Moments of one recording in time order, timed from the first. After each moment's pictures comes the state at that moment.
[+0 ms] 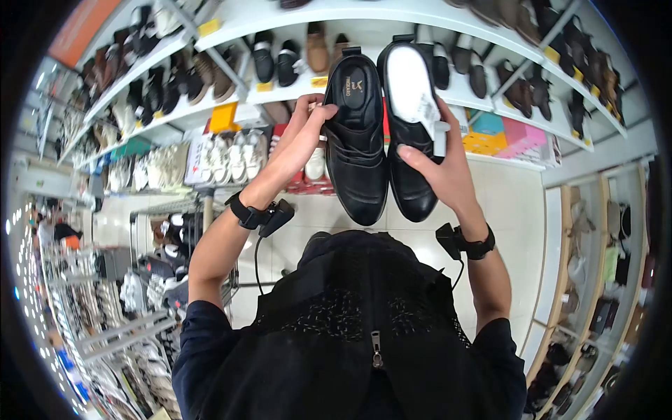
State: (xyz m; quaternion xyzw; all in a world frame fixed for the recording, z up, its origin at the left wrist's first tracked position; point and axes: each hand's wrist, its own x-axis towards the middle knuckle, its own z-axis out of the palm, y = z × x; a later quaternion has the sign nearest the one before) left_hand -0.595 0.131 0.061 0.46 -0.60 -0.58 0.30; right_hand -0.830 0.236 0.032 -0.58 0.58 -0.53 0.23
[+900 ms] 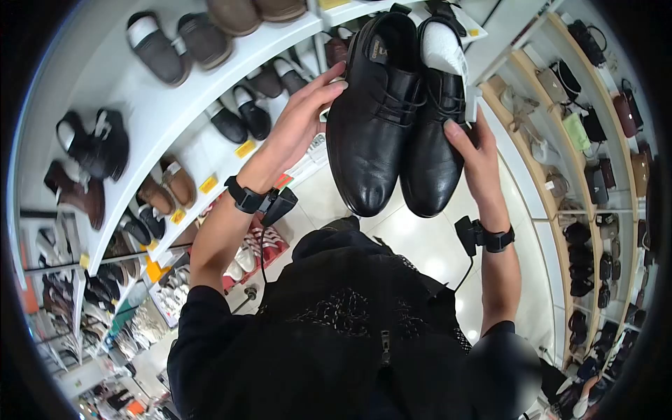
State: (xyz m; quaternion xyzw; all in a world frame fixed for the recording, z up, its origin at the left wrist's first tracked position) left_hand -1.102 0.077 0.054 0.09 -0.61 -0.79 0.08; right_hand -1.234 0.338 0.057 -0.27 0.68 -0.66 0.17
